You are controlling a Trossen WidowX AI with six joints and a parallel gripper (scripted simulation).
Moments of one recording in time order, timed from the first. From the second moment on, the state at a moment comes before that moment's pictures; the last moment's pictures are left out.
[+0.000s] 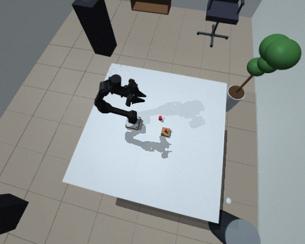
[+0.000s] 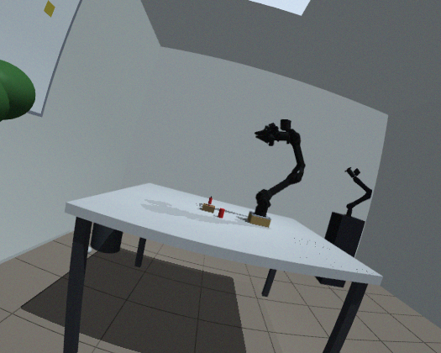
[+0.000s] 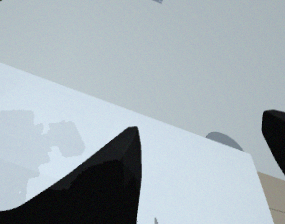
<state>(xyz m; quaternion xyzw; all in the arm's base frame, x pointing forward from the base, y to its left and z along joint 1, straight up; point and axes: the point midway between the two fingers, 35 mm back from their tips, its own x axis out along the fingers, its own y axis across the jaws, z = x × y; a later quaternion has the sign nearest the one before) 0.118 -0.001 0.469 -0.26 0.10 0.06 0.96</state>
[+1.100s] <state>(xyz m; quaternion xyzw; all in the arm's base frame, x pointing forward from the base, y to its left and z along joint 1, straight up) 0.242 0.110 0.108 -0.04 0.69 0.05 0.72</state>
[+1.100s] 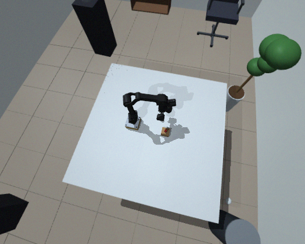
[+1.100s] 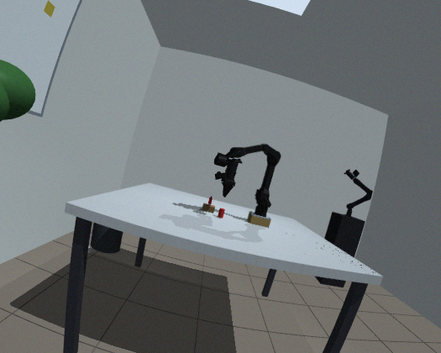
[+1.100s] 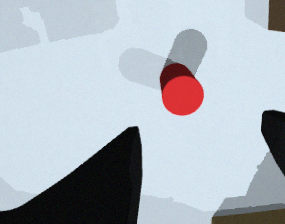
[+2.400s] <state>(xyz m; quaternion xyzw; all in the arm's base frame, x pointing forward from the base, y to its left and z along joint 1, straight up) 0.238 0.109 0.023 -0.03 0.70 0.04 0.72</state>
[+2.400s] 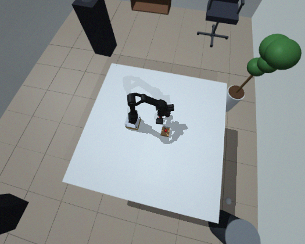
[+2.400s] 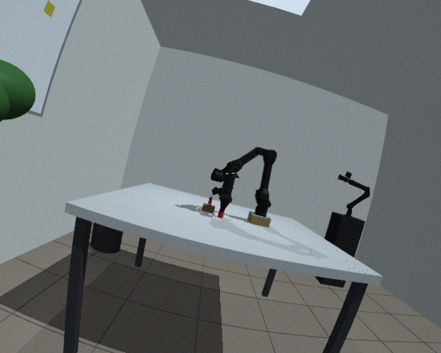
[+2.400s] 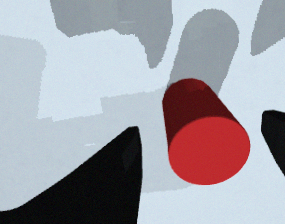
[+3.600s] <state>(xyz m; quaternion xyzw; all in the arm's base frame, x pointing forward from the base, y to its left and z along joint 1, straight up) 0.235 0.109 0.013 -0.03 0.70 0.04 0.71</state>
